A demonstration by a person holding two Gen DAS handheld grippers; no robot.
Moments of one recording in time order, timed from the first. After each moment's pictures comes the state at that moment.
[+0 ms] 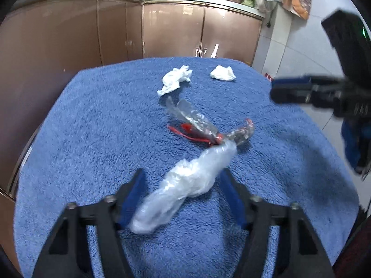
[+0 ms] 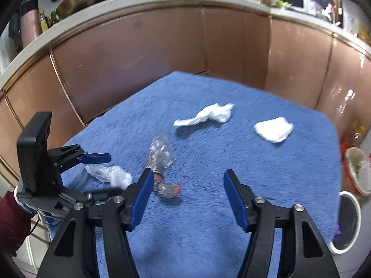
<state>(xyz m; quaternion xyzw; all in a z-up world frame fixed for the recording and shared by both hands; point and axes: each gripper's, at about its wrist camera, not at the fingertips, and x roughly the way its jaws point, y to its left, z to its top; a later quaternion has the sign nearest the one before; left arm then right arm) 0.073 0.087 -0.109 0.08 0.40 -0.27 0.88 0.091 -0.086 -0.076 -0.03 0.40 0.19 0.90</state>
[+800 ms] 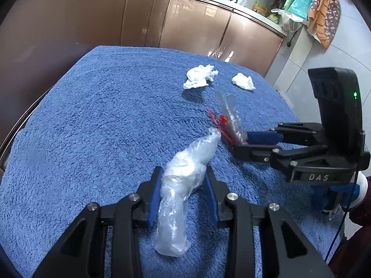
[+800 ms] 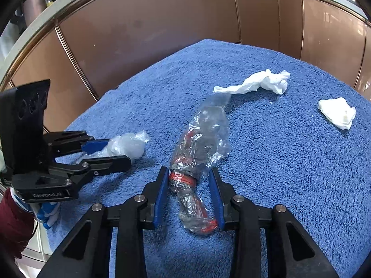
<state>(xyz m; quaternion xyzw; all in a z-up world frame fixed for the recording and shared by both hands) 0.086 0.116 -0.116 -0.01 0.42 -0.24 0.87 0.123 -0.039 -0.137 -0.02 0.45 0.26 0.85</state>
